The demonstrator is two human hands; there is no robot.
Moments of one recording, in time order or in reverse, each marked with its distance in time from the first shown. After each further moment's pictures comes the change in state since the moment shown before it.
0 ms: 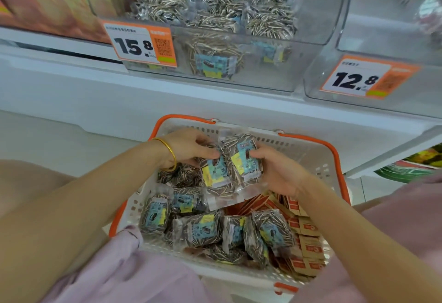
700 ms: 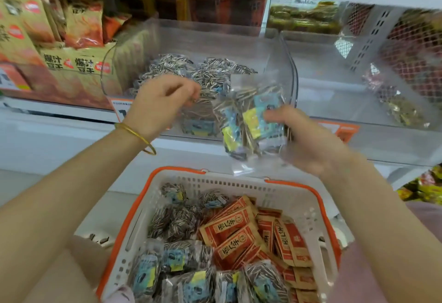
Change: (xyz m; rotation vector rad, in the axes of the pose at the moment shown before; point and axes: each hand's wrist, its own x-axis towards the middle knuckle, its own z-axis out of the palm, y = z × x) left_hand -0.061 0.125 -0.065 0.047 0.686 0.736; right_hand -0.074 -0.139 0.056 -0.236 0.166 -0.387
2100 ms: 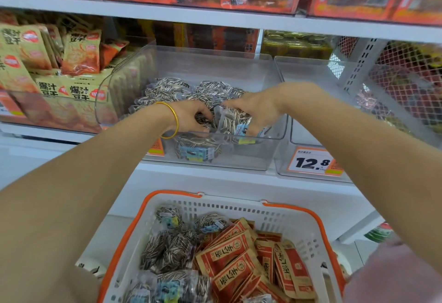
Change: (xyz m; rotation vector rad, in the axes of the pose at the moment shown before) left_hand 0.092 -0.015 0.029 0.634 -0.614 -0.112; right_hand 0.102 -0.088 0.011 -1.953 -0.247 0.117
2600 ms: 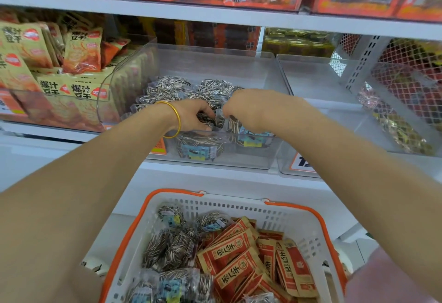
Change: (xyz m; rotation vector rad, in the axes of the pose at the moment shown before) left_hand 0.003 -0.003 0.003 -0.015 0.010 0.021; right_hand -0.014 -0.040 0.003 -0.154 0.244 0.040
